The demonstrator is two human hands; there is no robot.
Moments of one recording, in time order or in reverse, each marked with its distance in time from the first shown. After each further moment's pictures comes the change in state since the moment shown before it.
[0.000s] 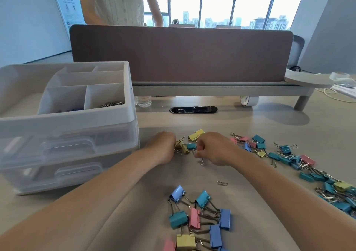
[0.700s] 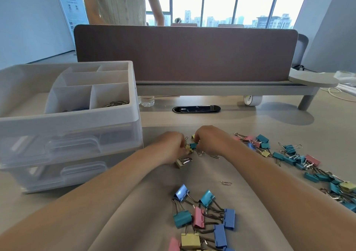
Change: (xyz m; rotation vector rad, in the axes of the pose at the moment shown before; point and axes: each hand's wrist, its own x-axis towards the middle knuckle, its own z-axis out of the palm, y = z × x) left_hand -0.011 0.014 -0.016 -0.155 -0.075 0.025; right_hand 0.041 -0.006 0.006 -0.167 -0.003 0.048
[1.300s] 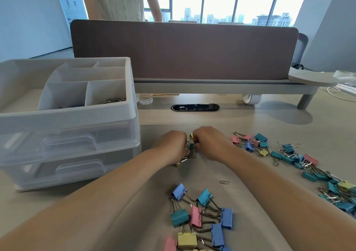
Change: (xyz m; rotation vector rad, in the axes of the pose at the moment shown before) left_hand 0.012 0.005 0.018 0.082 0.103 0.015; right_hand -0.013 0.002 0.008 -0.003 0.116 -0.127
